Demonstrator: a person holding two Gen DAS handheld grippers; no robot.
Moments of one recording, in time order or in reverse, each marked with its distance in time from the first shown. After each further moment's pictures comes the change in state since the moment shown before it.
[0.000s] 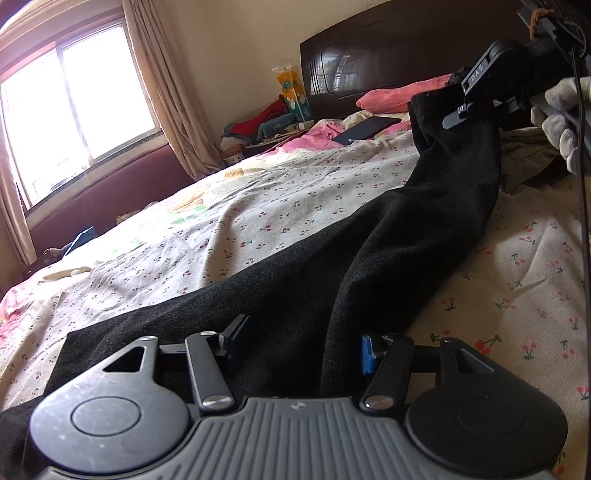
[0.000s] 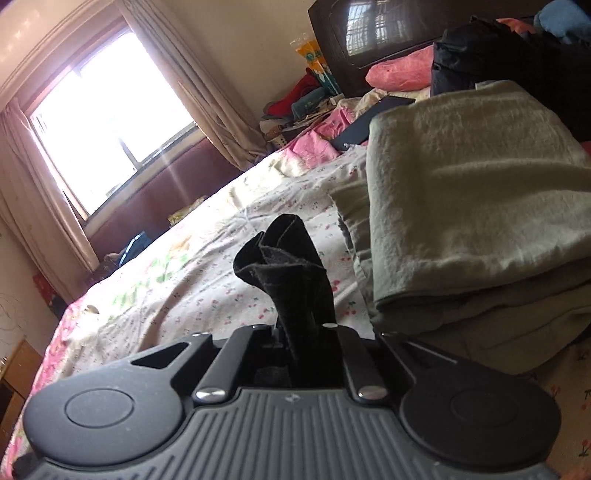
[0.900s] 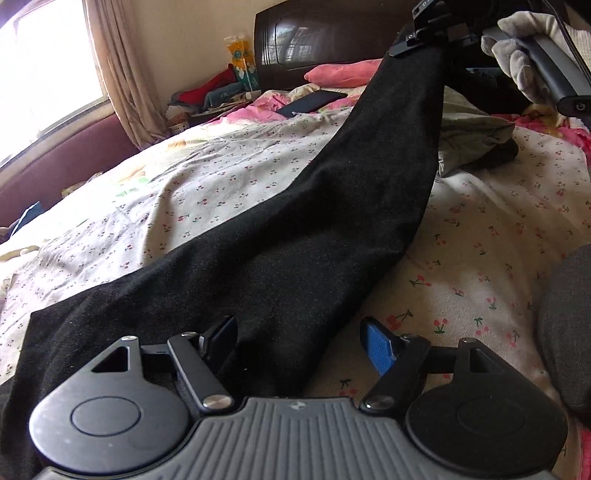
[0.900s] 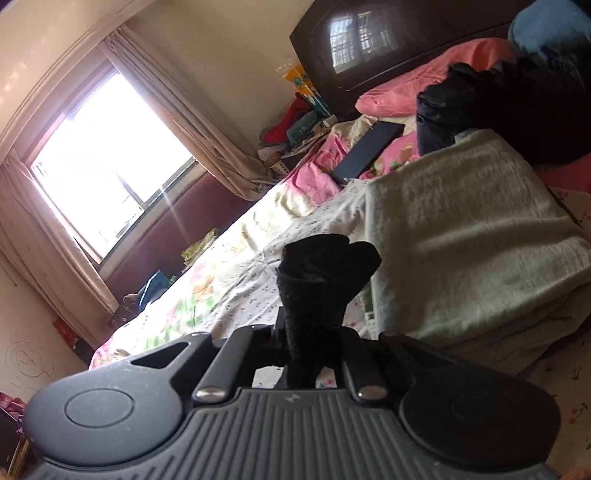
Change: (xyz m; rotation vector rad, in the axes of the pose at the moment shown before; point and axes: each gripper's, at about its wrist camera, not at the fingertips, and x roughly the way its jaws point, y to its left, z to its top) left arm -0.024 -0.008 0.003 -0.003 0.124 -0.190; right arm -0.048 0.011 0.043 0.093 -0.047 0.027
